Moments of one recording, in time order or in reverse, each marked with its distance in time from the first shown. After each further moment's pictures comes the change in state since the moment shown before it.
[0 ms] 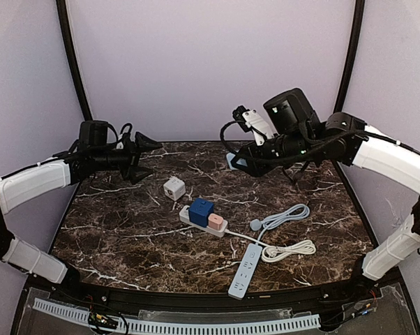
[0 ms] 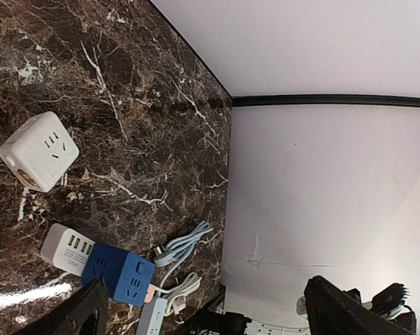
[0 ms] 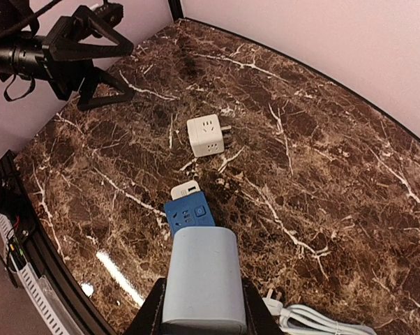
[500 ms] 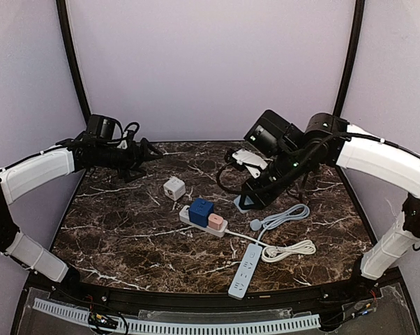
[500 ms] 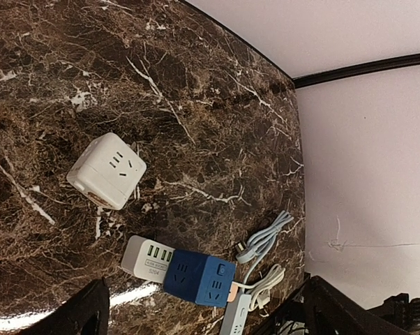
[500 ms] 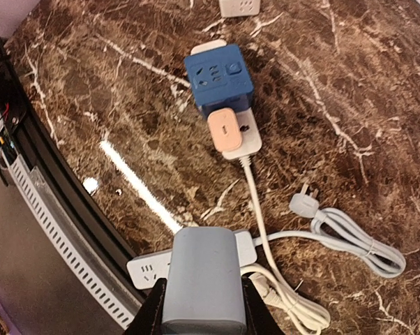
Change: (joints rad) left arm 0.005 0.082 0.163 -0.325 -0.102 0.387; right arm 0.055 0.101 0.095 -0.422 -0.133 0.021
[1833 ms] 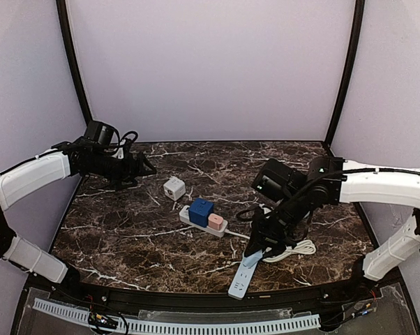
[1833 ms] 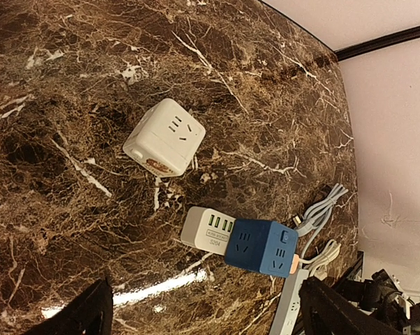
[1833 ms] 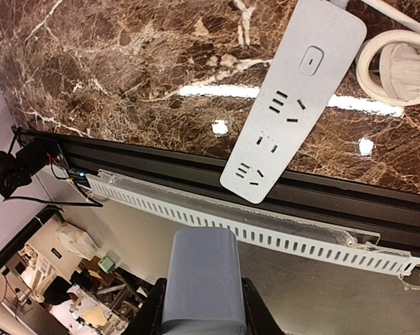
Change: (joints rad) left arm 0.000 -0.053 -0.038 -0.169 -0.089 0.196; right arm 0.058 -0.121 -0.412 0.141 -0.387 0.969
